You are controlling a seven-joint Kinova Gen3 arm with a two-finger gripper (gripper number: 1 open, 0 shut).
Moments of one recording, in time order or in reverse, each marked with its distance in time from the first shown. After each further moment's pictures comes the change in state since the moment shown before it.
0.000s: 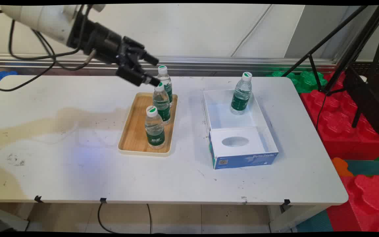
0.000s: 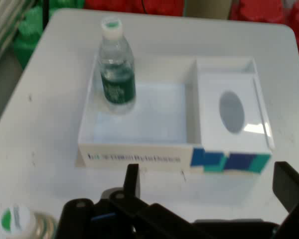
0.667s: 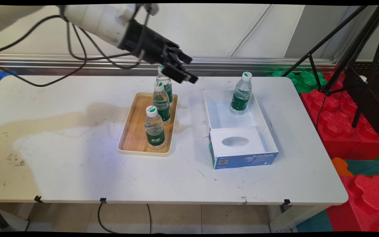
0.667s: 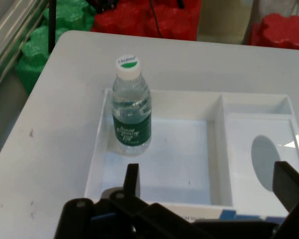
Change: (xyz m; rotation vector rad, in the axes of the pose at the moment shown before) arm 0.039 -0.019 0.090 0.015 0.018 -0.008
